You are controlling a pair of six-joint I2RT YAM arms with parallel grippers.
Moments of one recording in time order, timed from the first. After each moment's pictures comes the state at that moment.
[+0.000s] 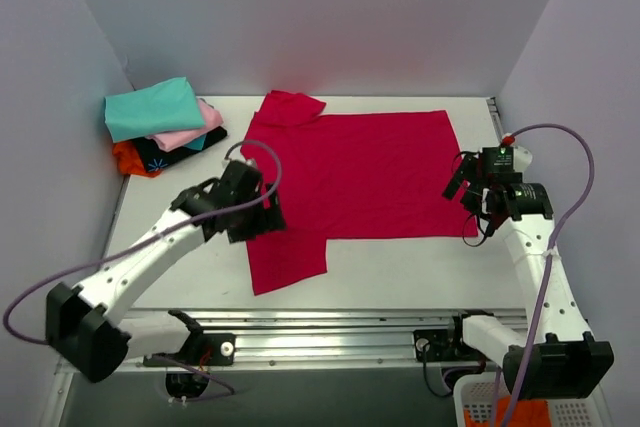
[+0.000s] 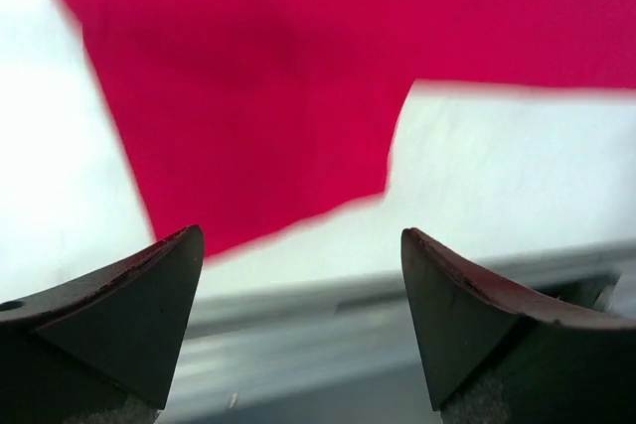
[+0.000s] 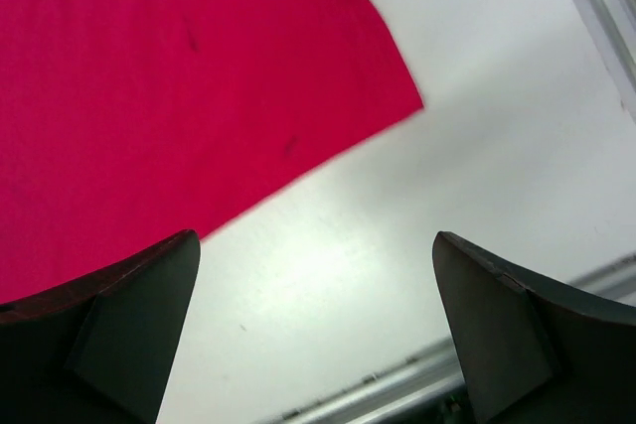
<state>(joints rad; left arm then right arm) -0.58 1.32 1.16 -0.82 -0.05 -0.77 0.01 1.08 1.11 -0.91 0.27 0.52</state>
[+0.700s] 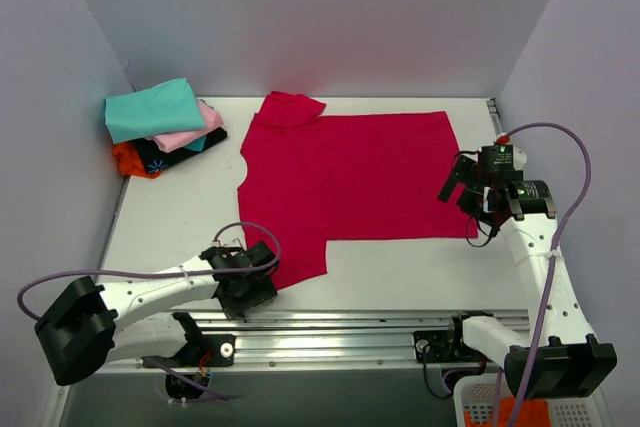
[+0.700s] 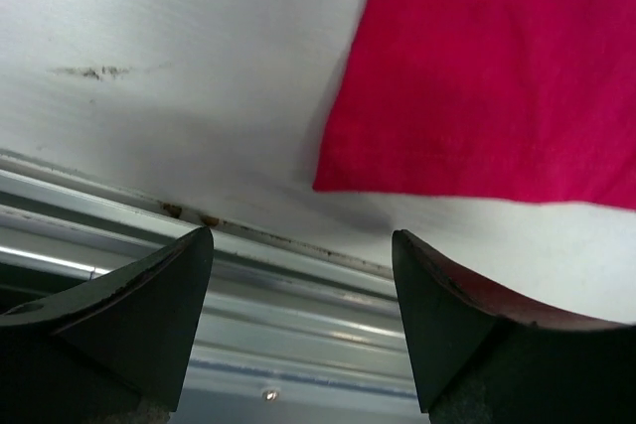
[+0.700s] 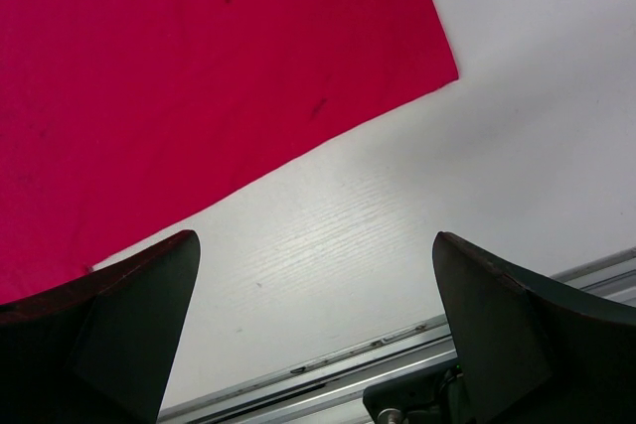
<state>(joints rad) -0.93 1.14 0.57 -0.85 -0.16 -1.38 0.04 1.07 1.13 -1.02 0.18 0.52</state>
